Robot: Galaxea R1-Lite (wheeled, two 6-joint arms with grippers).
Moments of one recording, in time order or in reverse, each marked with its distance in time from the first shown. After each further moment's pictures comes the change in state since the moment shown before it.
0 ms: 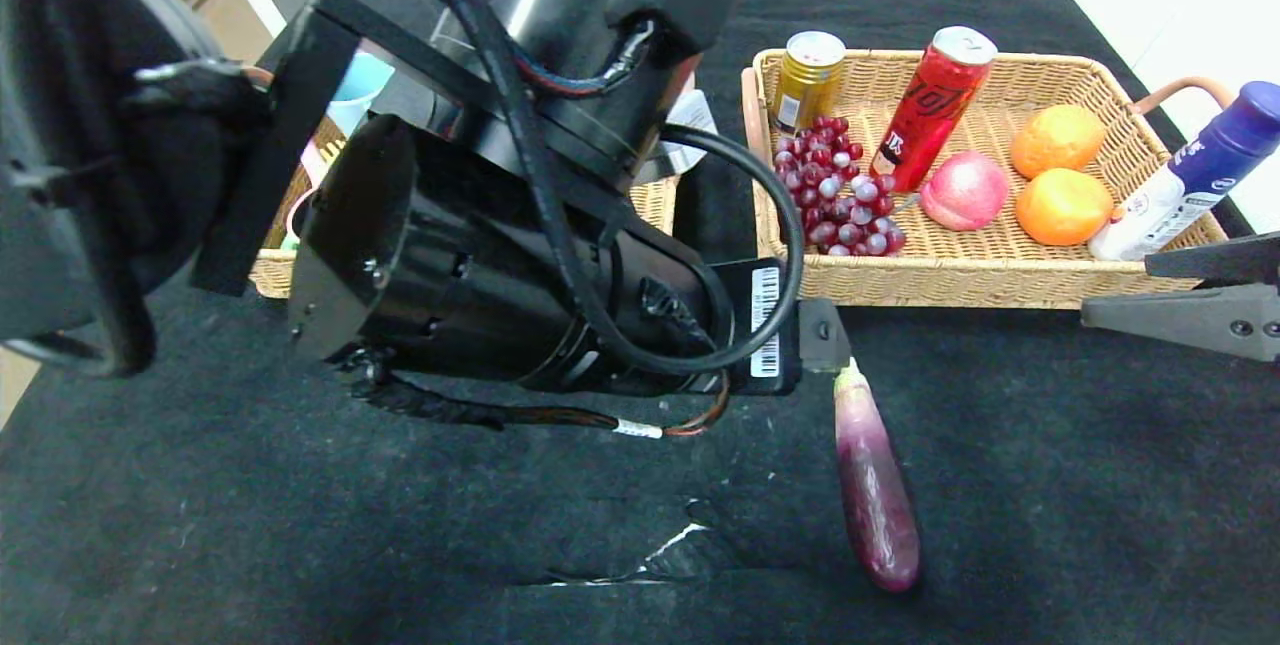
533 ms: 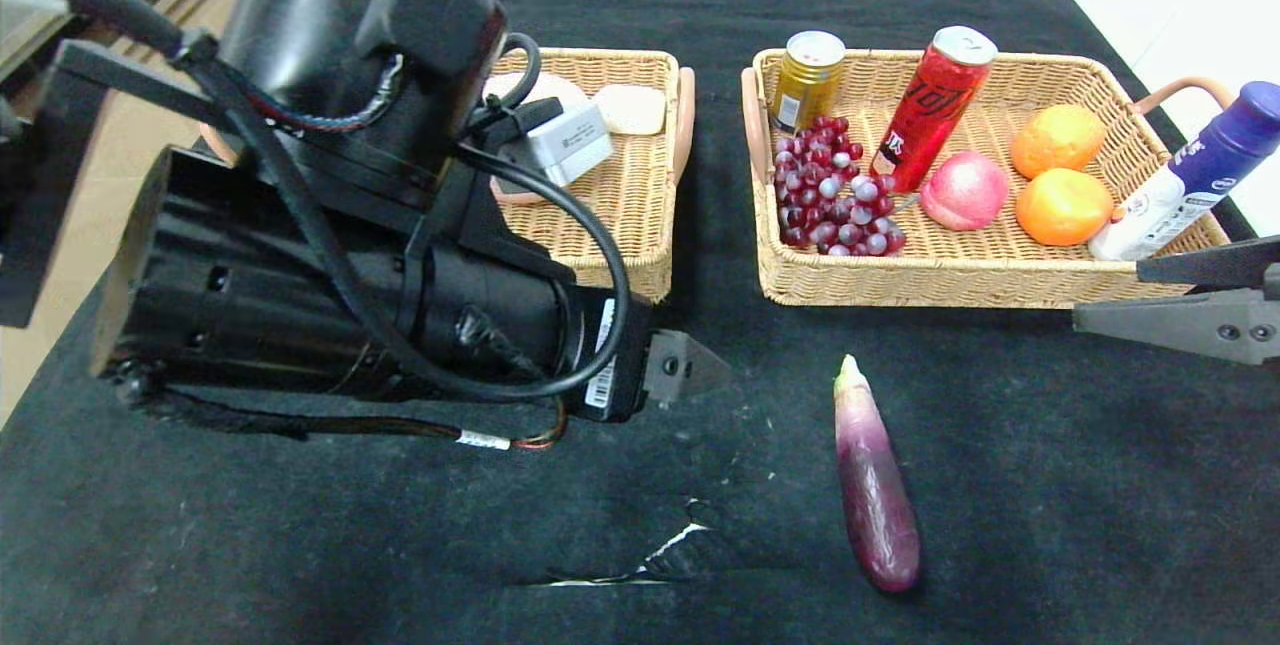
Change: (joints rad) left arm 0.141 -0.154 0.226 -0.075 -0.089 0.247; right arm 0.003 0.011 0.003 0.000 0.000 0.000
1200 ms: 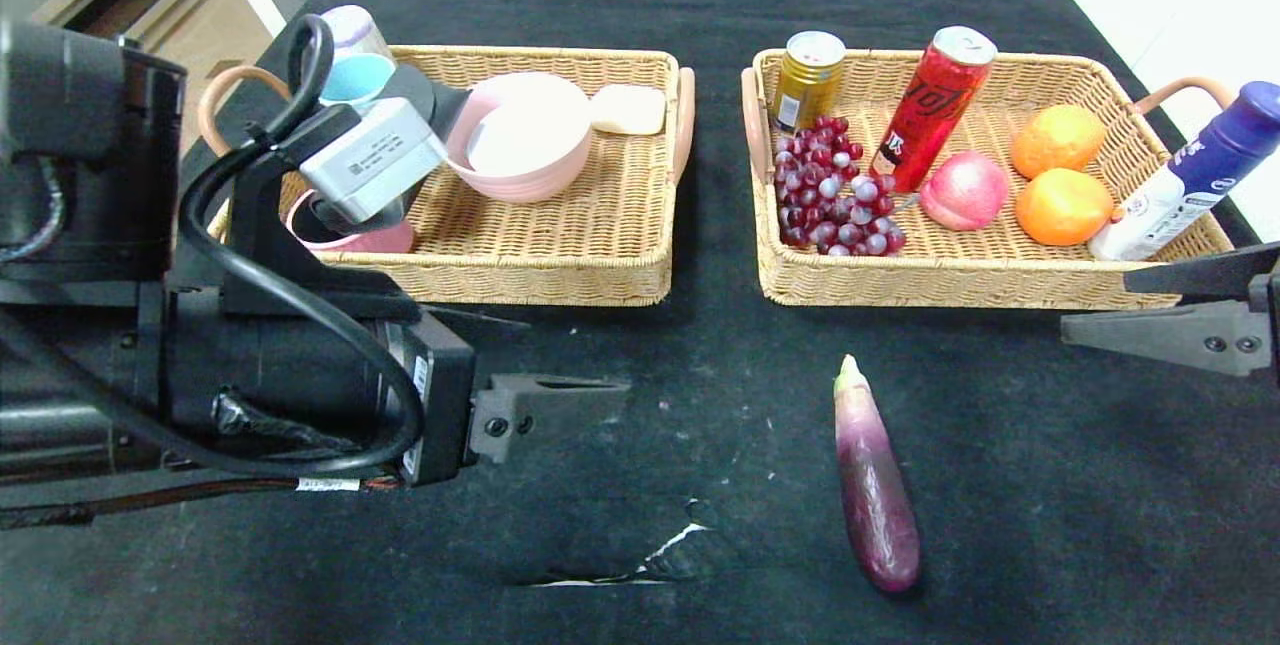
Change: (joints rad) left arm 0.189 -0.240 0.413 -0.386 -0.273 0.276; right arm 0.022 0.008 0.006 0.007 -0.007 -0.001
